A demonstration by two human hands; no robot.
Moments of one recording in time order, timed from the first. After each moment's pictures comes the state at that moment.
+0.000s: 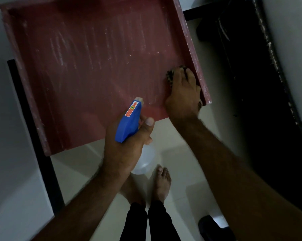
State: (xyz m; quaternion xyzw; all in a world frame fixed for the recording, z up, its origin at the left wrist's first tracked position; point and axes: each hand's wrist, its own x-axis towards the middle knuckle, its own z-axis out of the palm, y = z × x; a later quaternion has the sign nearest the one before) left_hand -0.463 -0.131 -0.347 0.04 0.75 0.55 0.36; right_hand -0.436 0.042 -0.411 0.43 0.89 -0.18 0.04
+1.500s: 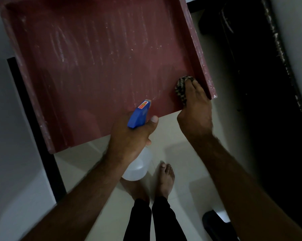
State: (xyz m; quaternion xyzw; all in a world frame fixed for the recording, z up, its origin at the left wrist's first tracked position) left_hand -0.475 -0.125 -0.353 0.00 0.80 0.40 0.44; right_hand -0.384 0.027 -0.424 0.45 0.87 -0.22 0.02
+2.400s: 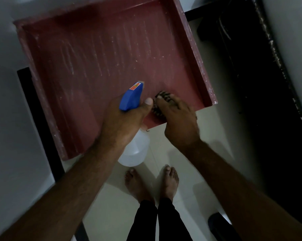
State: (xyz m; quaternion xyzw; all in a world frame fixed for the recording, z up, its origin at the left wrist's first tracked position) left_hand -0.522 -0.112 -0.323 0.05 0.80 0.45 0.39; right_hand -0.394 0.000 -0.425 0.29 0.93 -0.20 0.02
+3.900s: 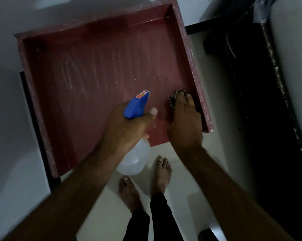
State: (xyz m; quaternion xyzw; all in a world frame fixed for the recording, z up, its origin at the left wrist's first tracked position) left_hand -0.549 -0.062 -0.328 0.03 0.79 0.43 0.43; right_hand -0.440 0.052 -0.405 0.42 0.88 -0.22 0.07
